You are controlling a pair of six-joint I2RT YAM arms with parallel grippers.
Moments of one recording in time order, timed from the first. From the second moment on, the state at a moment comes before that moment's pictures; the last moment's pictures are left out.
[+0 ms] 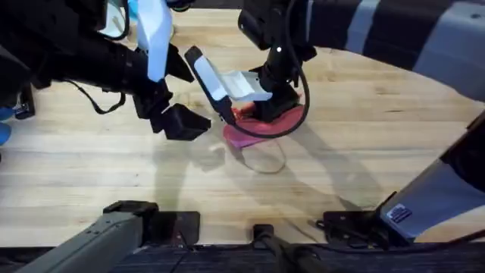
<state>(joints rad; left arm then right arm) -0.05 1.17 1.14 -1.19 0.55 1.02 0.65 1.90 1.54 -1.18 -0.15 -1.41</state>
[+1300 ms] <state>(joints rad) -0.05 1.17 1.14 -1.19 0.59 1.02 0.69 1.82 1.53 -1.17 -0.14 -1.07</state>
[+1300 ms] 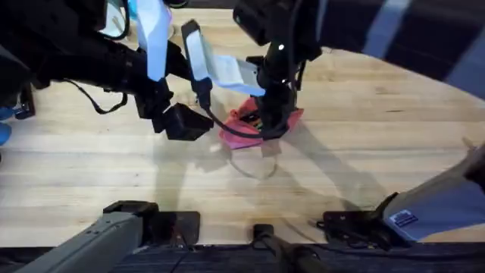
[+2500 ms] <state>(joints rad) 0.35 1.17 0.86 -1.15 1.05 1.55 0.49 1.63 1.53 -1.02 -0.27 -0.84</state>
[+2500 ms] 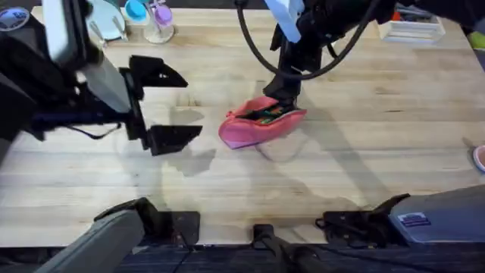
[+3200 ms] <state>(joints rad) 0.35 1.17 0.66 -0.93 1.09 1.64 0.58 1.63 1.53 -1.02 -0.28 -0.18</state>
